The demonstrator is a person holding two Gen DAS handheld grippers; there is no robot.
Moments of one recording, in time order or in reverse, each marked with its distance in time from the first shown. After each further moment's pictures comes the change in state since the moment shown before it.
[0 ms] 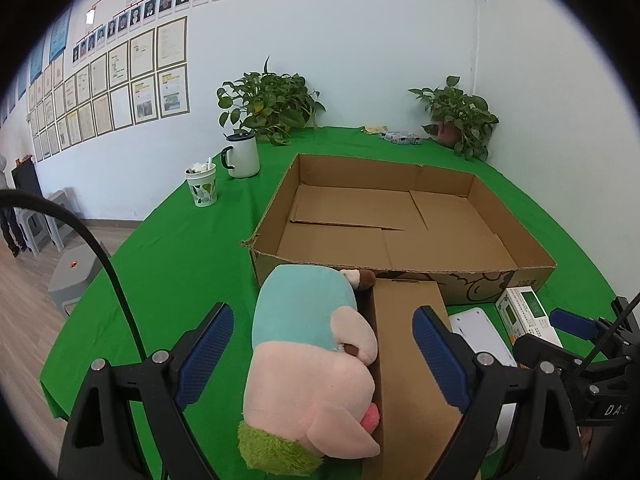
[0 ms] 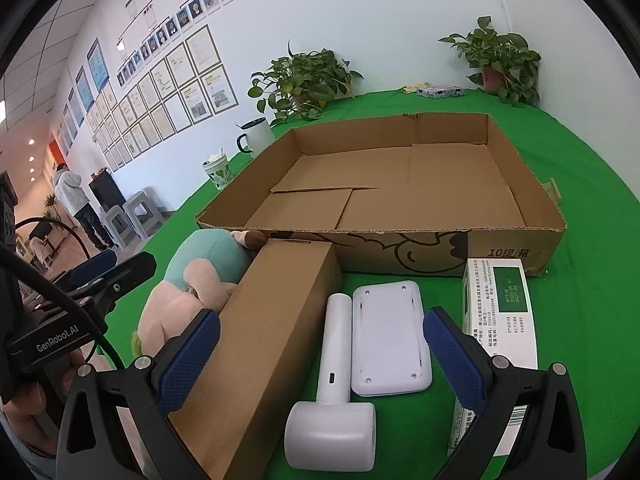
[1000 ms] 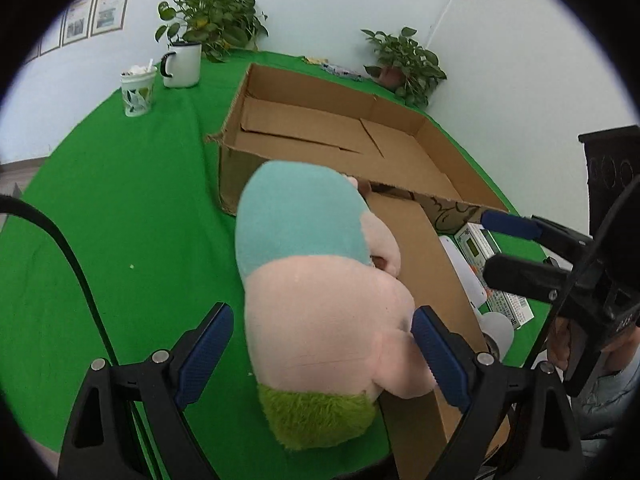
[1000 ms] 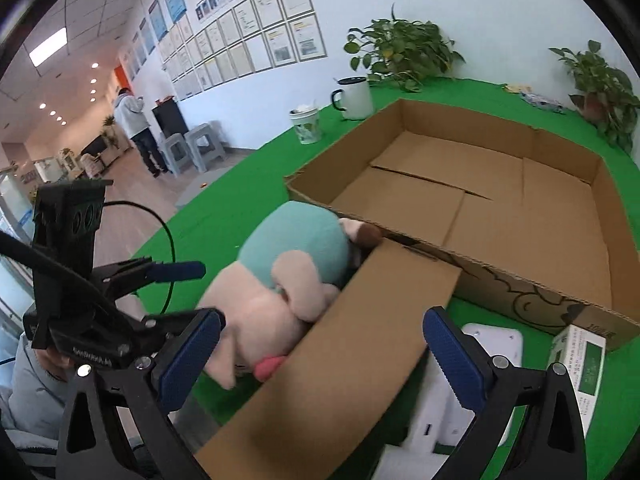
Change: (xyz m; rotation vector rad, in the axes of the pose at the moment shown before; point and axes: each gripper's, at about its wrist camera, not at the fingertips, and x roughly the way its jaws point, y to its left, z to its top) left arm 0.064 0.052 -0.027 -0.039 0.283 -0.381; right arm 0.061 0.080 0.035 -0.249 0.154 0.168
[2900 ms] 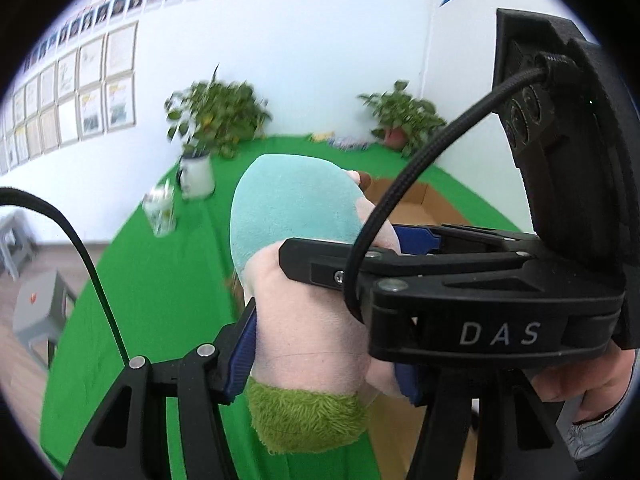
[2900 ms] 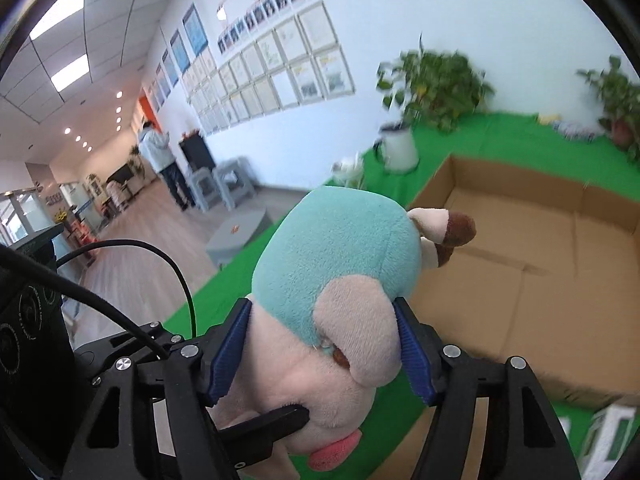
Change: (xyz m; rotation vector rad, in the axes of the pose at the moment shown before) left arm -0.062 -0.053 0.059 0.183 -0.292 0.164; right arm 0.037 0.044 0.094 0.004 -0.172 0.121
